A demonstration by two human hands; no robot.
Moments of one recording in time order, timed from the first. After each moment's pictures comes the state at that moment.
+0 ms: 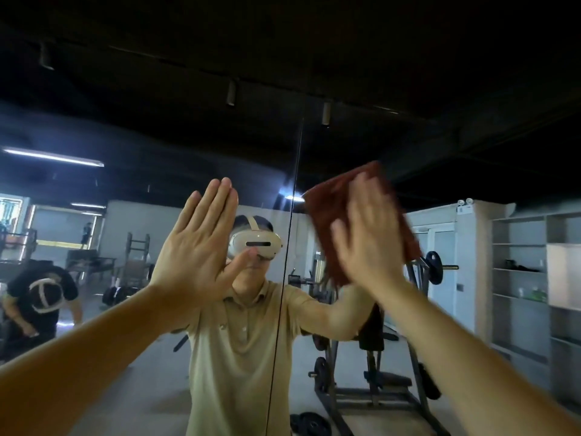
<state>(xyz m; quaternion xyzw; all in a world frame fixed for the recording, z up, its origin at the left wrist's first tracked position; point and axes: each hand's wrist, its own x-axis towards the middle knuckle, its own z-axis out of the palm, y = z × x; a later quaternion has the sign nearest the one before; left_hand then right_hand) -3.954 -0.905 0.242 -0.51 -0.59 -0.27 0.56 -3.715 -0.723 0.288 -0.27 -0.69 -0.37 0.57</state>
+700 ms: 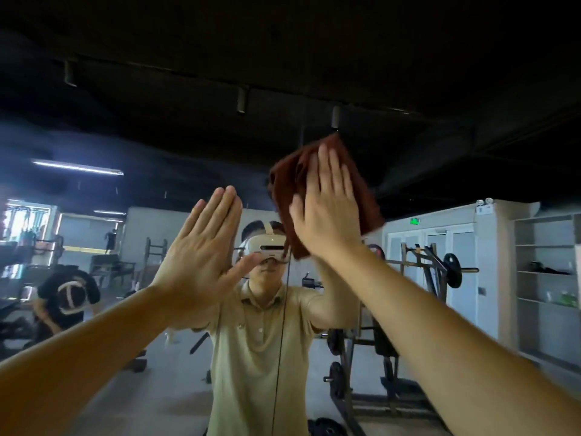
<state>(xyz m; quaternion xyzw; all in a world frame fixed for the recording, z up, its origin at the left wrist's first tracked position) -3.960 -0.907 0.247 -0.52 -0.60 -0.26 0.55 -3.772 -0.783 0.333 -0.24 -0.72 -0.34 0.56</state>
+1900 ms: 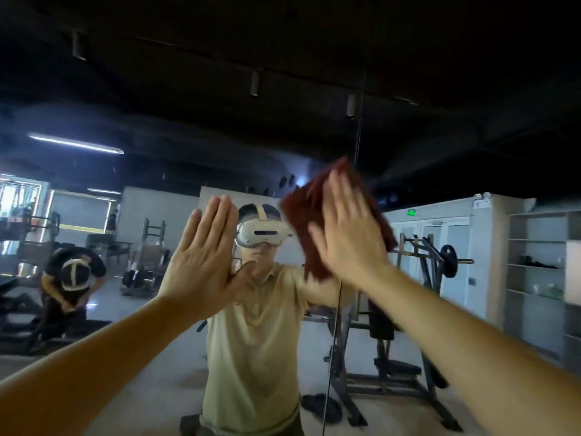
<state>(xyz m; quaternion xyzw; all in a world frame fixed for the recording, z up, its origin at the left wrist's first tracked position) -4.029 -0.965 0.193 -0.49 -0.63 -0.26 0.55 -3.801 -0.823 0.278 -0.25 -0.75 -0.42 0.44</state>
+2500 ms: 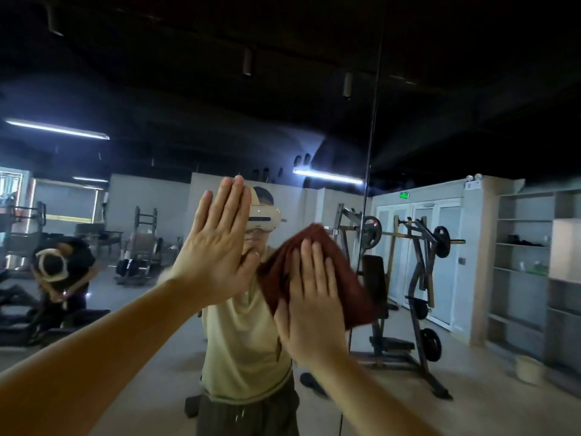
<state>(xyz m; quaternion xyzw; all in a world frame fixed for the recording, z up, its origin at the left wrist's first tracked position) -4.038 -0.971 0.194 -0.55 -0.60 -0.26 0.52 -3.870 -0.843 0.106 -0.22 -0.77 -0.32 0.51</state>
